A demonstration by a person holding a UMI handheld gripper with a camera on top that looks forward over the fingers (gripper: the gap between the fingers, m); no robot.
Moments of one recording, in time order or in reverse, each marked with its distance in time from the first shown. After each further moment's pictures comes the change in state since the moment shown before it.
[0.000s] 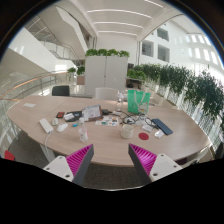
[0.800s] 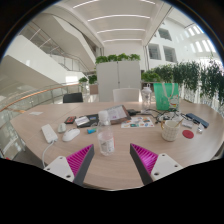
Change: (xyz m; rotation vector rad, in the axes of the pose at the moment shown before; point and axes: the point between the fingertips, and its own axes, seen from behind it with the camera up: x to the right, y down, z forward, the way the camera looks) arm -0.150 0.054 0.239 0.132 -0.179 0.093
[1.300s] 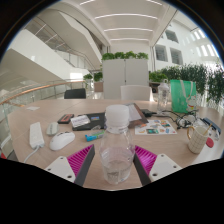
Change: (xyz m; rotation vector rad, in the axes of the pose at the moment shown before) arm -0.035 0.006 0.163 -0.003 -0.042 -0.055
